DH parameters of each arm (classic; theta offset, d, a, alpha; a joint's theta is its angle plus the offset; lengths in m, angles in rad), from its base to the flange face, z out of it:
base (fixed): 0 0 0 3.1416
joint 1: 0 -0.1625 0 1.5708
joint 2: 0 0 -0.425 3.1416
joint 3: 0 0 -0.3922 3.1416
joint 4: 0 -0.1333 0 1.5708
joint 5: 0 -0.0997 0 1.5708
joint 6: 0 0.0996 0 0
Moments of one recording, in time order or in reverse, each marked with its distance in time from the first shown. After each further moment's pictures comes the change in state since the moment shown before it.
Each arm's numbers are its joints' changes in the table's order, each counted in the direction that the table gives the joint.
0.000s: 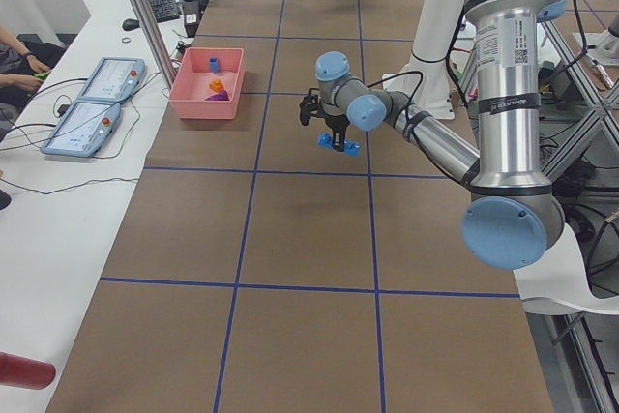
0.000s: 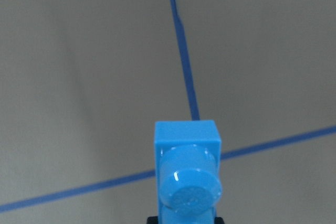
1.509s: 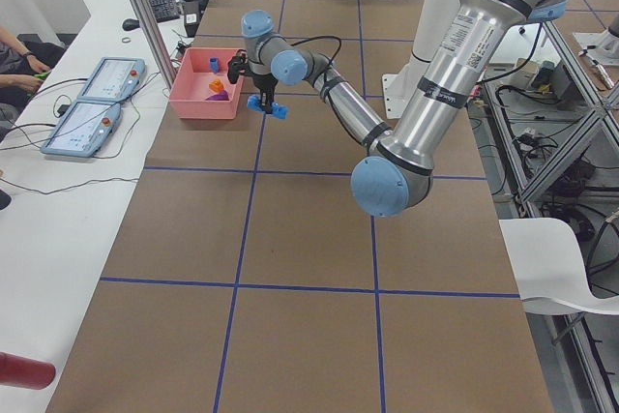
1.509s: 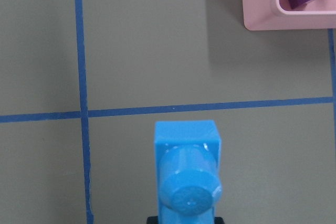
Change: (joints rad) left arm 0.116 0.509 0.381 -0.104 -0.016 0.037; right arm 0.038 0.304 -0.185 -0.178 -0.006 -0.276
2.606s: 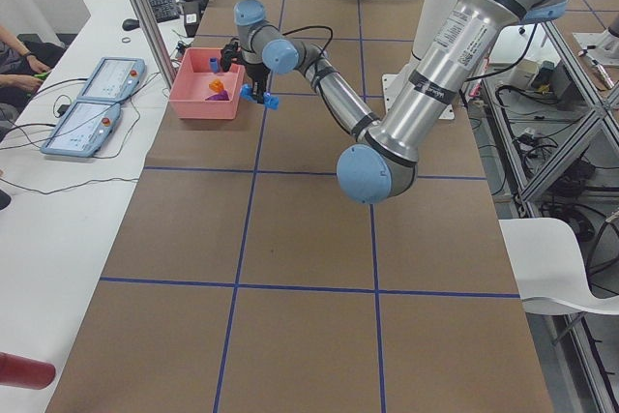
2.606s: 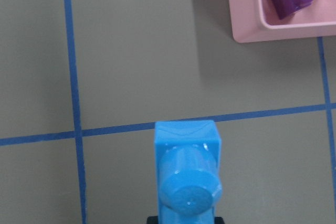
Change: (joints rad) left arm 0.003 0.146 0.106 -0.002 -0.006 0.004; right arm 0.040 0.001 -0.079 -0.062 -0.057 0.010
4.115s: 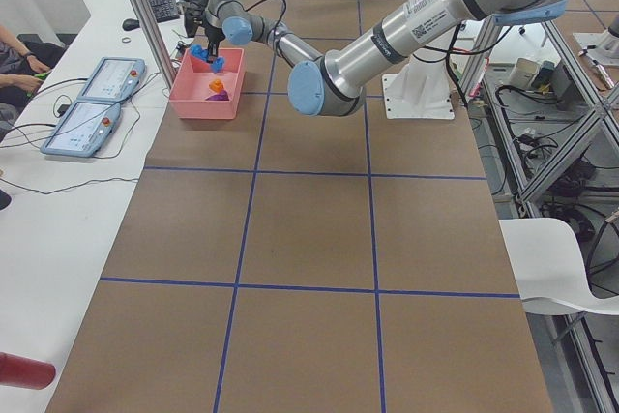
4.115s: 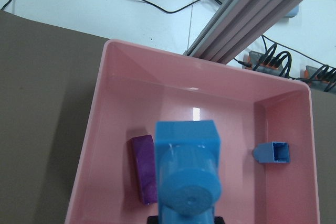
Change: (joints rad) left arm -0.098 0.507 0.740 0.522 -0.386 -0.464; right arm -0.257 -0.320 0.287 0.545 0.323 -0.109
